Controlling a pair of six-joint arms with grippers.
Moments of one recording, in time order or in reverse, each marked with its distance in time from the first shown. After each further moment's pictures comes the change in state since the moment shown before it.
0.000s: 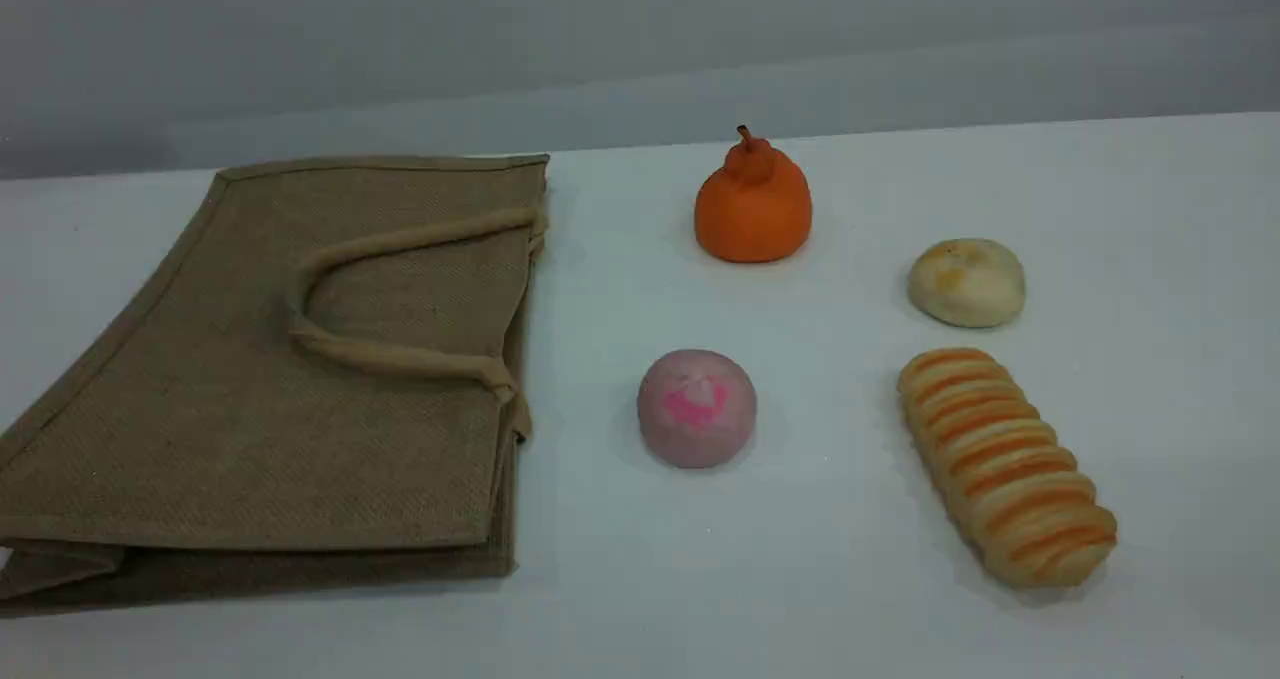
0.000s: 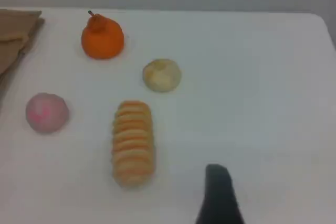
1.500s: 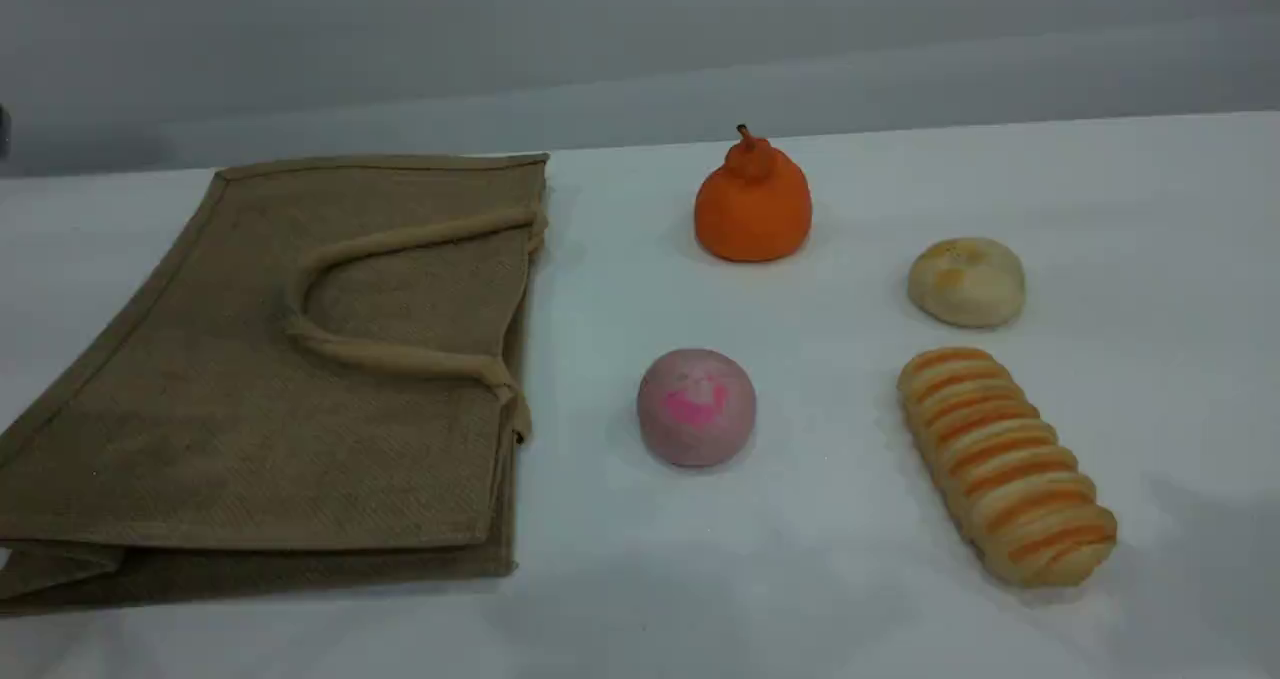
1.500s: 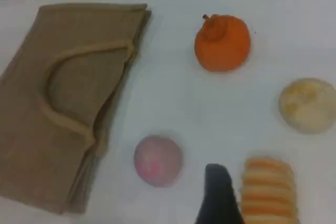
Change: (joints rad) left arm 0.000 1.367 -0.333 -0.106 -0.526 -0.058; right arm 0.000 1.105 -0.130 0.921 -0.628 -0.759
